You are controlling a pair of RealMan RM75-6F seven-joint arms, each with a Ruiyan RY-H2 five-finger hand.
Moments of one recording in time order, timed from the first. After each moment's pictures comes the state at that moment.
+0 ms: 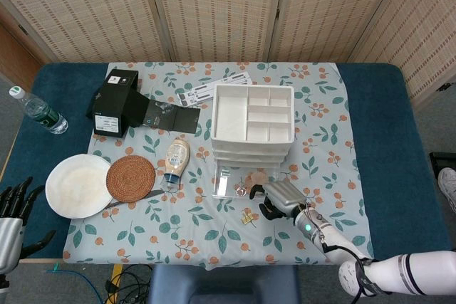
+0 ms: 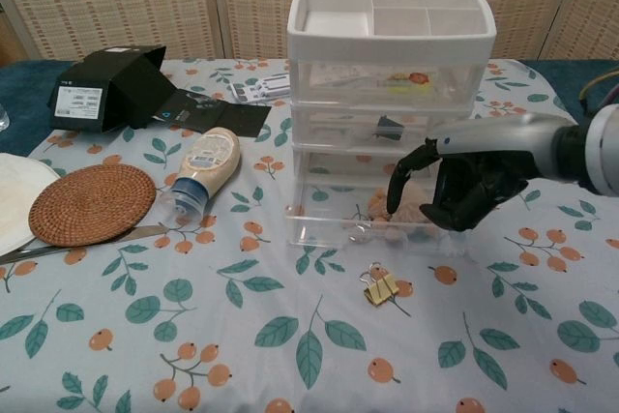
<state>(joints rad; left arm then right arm) 0.00 -1.08 -0.02 -1.73 1.60 1.61 0.12 0.91 -1.21 0.03 -2.03 -0.68 0.88 -0.30</state>
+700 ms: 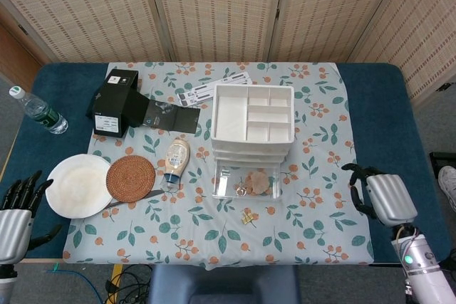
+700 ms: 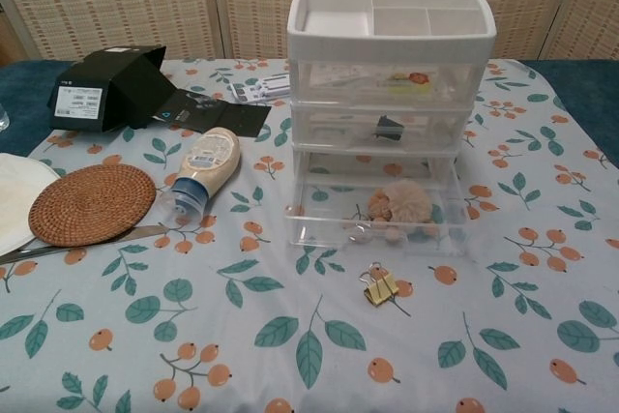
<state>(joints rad) -0.05 -1.09 -0.04 -1.73 1.58 1.56 0.13 0.36 -0.96 -0.11 -1.99 -1.34 1.46 -0.12</state>
